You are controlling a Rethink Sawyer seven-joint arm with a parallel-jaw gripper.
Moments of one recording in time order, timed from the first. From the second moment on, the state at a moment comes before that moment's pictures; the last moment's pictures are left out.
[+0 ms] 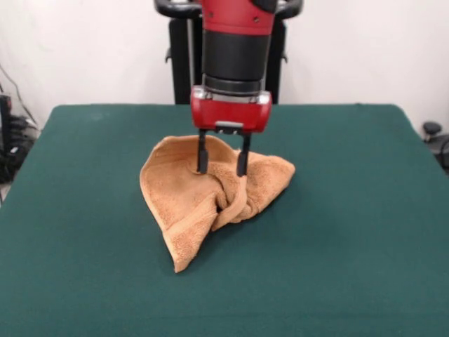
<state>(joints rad) -0.25 -0.62 0.00 1.78 -0.04 0.15 1.57</state>
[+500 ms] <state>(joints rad) -0.22 -0.53 0.00 1.74 -0.08 0.03 1.57</state>
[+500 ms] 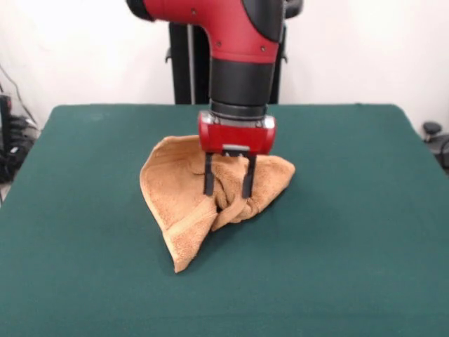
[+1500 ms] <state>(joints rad) -0.11 -0.40 -0.04 1.65 -0.08 -0.03 1.57</state>
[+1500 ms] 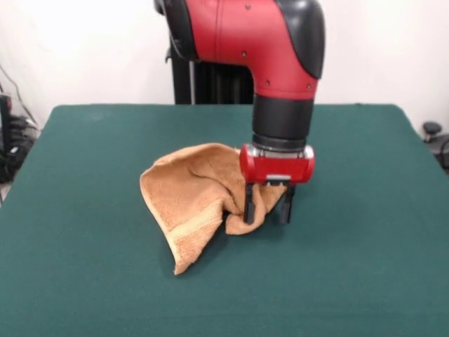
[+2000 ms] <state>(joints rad) -0.10 -0.35 -0.04 1.60 -0.08 -0.03 1.57</state>
